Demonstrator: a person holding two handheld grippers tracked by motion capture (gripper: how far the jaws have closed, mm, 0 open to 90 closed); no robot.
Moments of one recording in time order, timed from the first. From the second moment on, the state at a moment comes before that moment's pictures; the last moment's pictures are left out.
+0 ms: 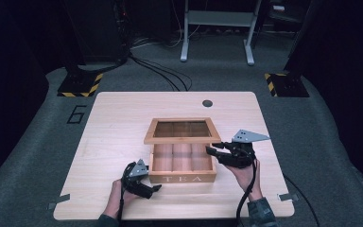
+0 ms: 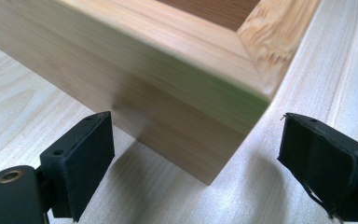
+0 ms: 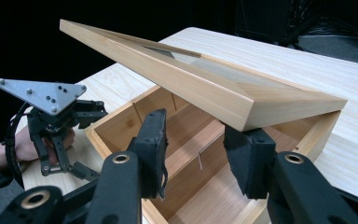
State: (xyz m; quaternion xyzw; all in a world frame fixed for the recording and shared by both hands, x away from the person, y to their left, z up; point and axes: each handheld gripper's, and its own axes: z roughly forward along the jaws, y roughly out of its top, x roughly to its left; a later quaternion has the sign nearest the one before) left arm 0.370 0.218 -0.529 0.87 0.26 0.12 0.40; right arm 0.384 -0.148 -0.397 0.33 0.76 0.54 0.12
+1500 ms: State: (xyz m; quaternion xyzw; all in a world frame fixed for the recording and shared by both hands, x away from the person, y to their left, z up) left arm 0.370 0.218 -0.529 0.87 0.26 0.11 0.40; right arm 0.364 -0.152 -0.467 0.34 0.78 0.52 0.10
